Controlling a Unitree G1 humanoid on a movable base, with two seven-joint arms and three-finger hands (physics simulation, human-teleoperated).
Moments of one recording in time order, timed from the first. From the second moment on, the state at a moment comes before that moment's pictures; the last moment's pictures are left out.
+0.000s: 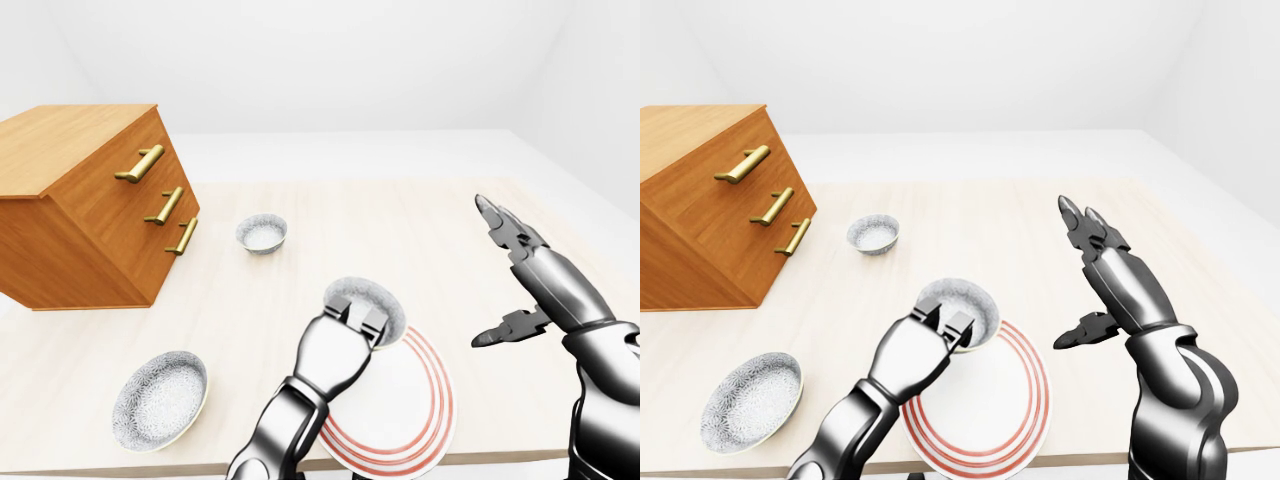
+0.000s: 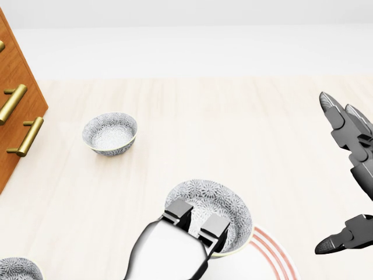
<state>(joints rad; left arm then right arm) 0.15 0.05 -0.53 -0.45 1.48 -0.09 -0.34 -0.01 -0.27 -0.42 -0.65 -0.61 0.09 0.70</state>
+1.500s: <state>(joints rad) 0.22 0.10 -0.70 -0.35 1.52 -0.09 -0.23 -0.01 -0.27 -0.42 -0.65 -0.61 0.09 0.70</state>
